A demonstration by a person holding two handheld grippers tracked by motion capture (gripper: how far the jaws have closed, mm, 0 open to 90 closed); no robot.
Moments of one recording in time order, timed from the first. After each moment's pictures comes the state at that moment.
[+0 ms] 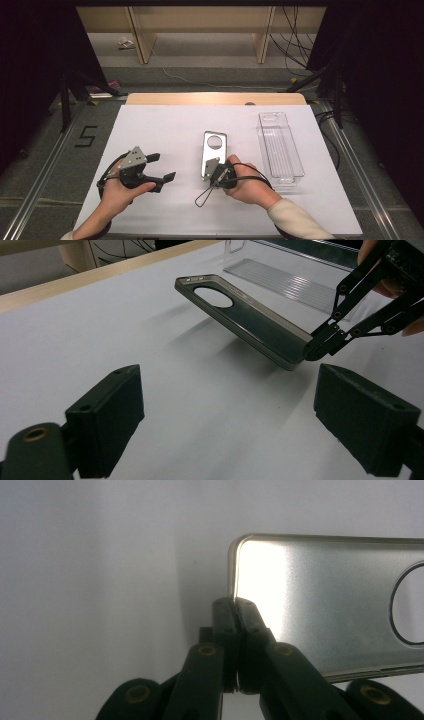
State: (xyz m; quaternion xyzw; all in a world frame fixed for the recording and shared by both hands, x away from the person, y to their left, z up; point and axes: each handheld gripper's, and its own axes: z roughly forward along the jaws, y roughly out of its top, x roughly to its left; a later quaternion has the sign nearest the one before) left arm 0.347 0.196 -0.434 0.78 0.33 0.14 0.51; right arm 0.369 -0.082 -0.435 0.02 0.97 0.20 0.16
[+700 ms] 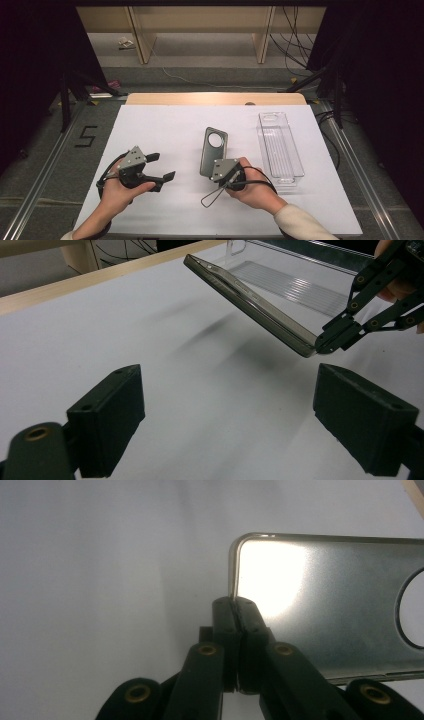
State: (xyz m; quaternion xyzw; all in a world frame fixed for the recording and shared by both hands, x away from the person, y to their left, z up) left arm 0.346 0.197 -0.433 0.78 0.33 0.15 0.51; right arm 0.362 -0.104 -0.438 0.05 0.93 0.31 0.17
